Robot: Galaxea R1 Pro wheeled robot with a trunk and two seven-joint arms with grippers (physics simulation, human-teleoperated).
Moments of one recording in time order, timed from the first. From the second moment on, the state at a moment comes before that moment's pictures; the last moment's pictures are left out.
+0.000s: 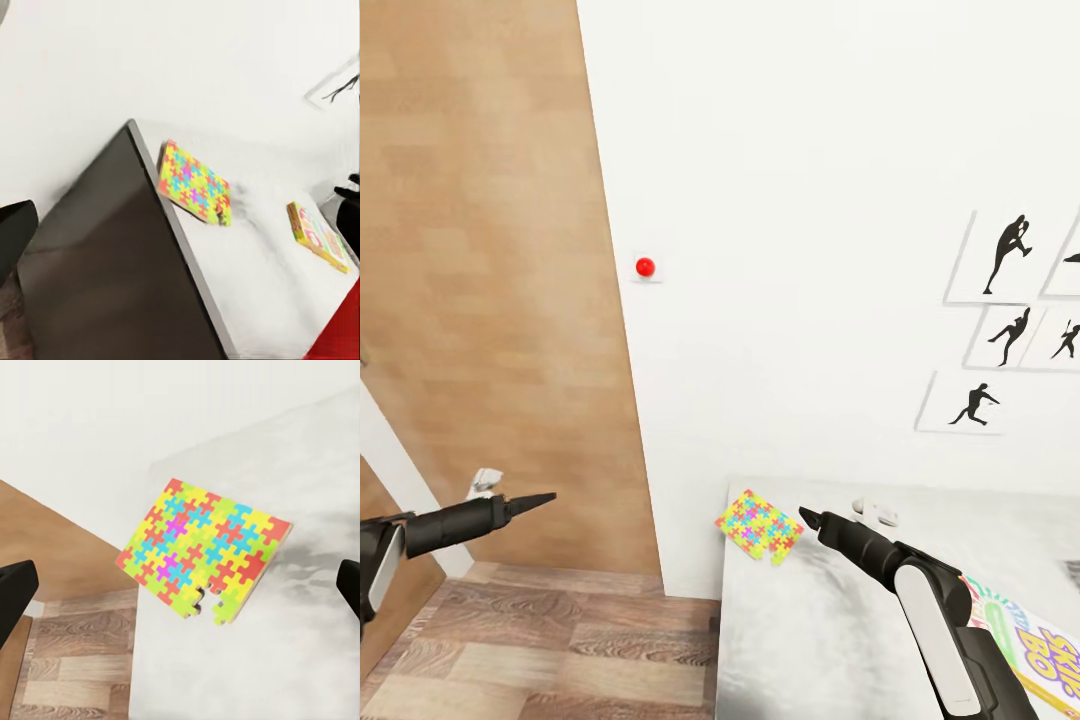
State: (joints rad) left arm -0.60 0.41 0.35 -0.89 0.04 0.70 -1.33; right arm -0.27 -0.02 0.00 -1.59 -0.62 0.77 -0.17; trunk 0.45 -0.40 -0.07
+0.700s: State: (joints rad) left arm -0.60 0.41 0.34 -0.90 0.05 0.66 -1.48; right arm -0.63 0.00 0.00 -1.32 -0.63 0.88 -0.41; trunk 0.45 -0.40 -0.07
